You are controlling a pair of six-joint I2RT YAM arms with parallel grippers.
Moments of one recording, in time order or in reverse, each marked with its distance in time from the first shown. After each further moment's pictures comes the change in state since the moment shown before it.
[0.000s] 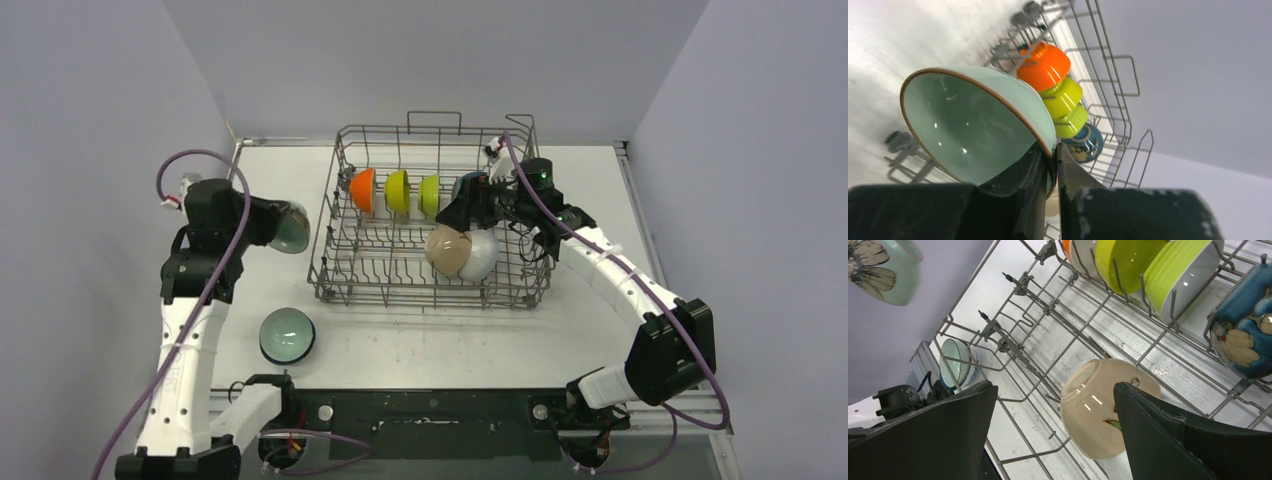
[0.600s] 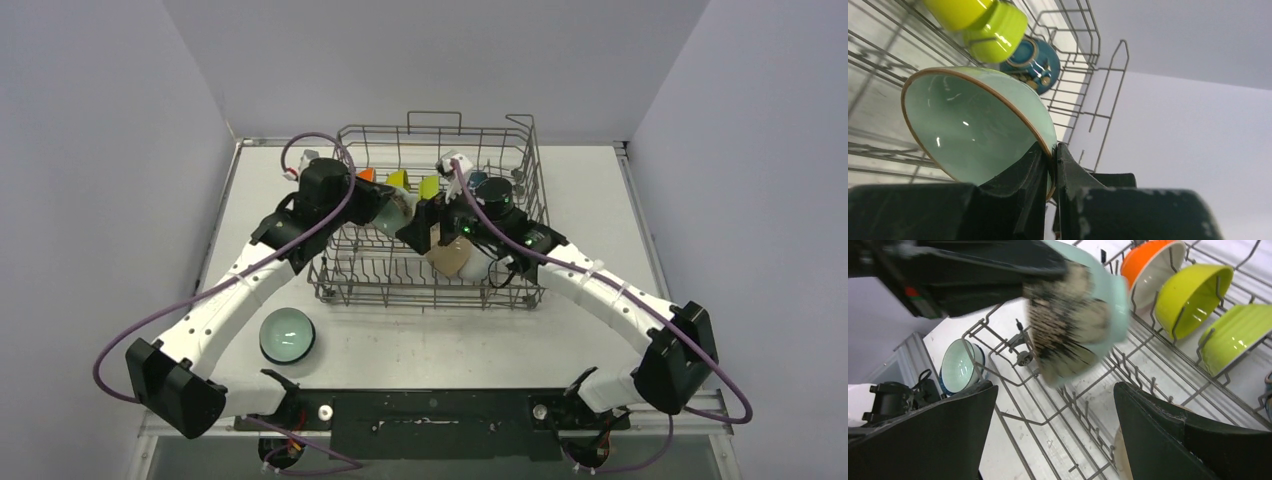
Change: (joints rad) left arm -0.524 0.323 0.044 0.318 -0.102 -0.233; right arm 0.258 -0.019 0.010 0.116 0.200 -0.060
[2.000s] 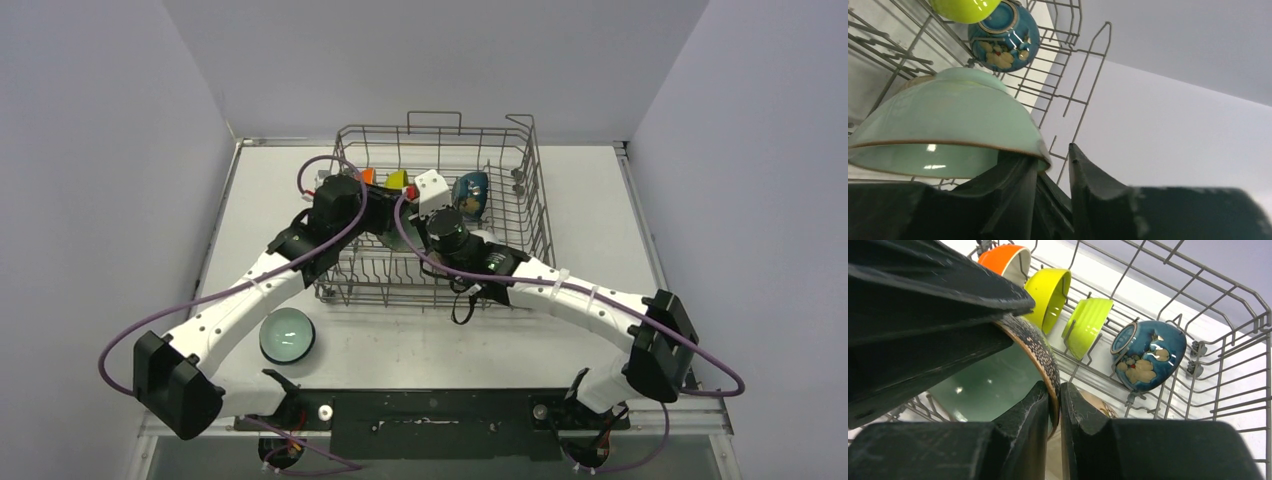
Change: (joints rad) left arm -0.087 0.017 -0.138 0.201 0.013 -0.244; right arm 0.306 0.067 0.019 0.011 0.938 -0.284
